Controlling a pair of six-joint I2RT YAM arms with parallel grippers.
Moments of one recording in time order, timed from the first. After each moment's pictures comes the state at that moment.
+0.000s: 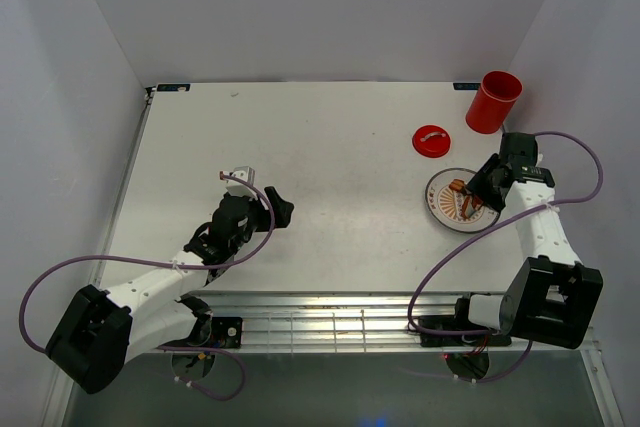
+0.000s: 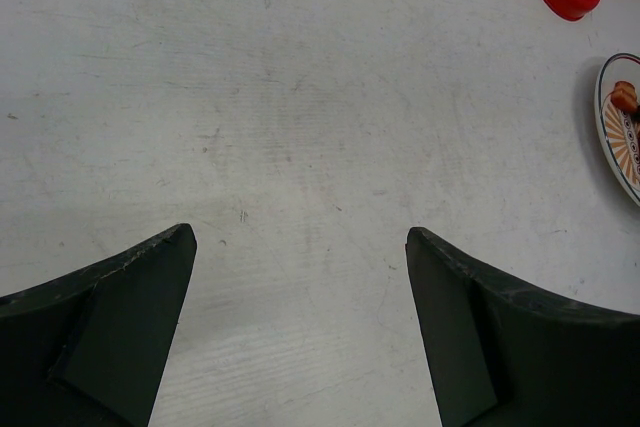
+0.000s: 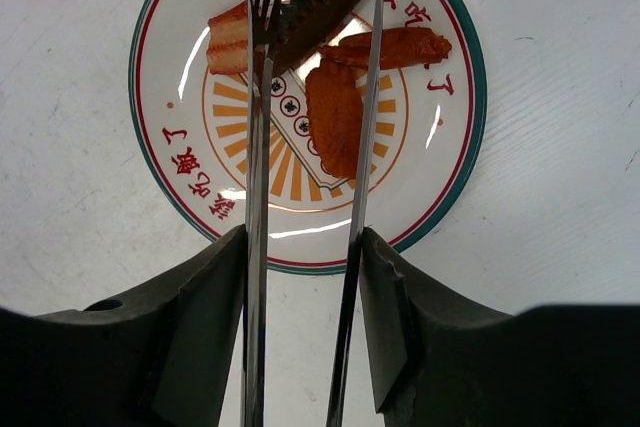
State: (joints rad) left arm -0.59 1.03 0.35 0.30 -0.17 -0.56; right arm -0.17 1.26 0.96 -0.68 0.08 0.49
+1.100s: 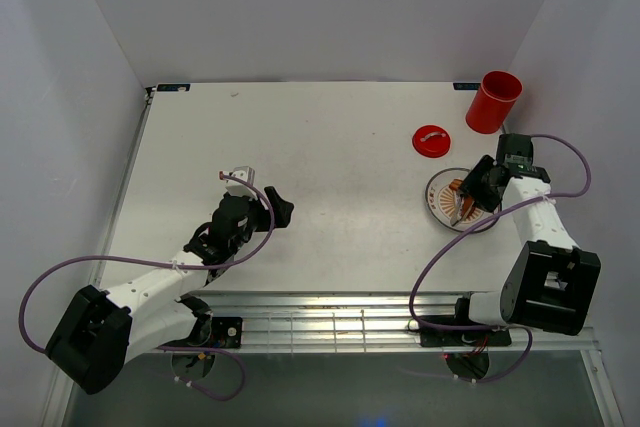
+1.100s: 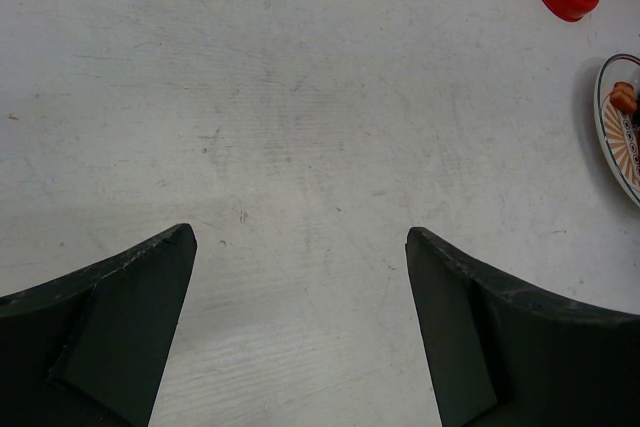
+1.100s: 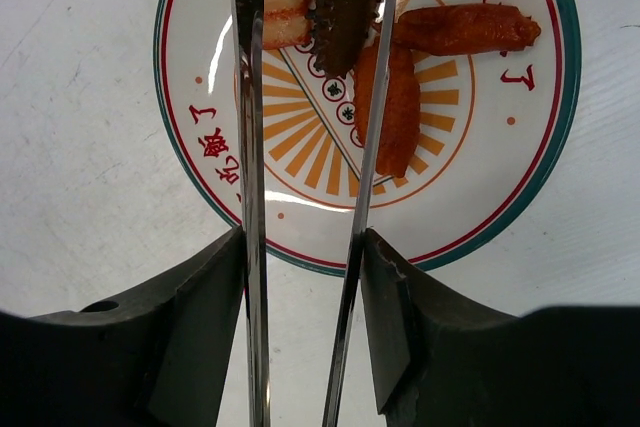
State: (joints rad) left arm -0.59 1.03 0.35 0.30 -0.17 -0.56; right arm -0.18 1.33 0.94 -0.63 -0.05 0.49
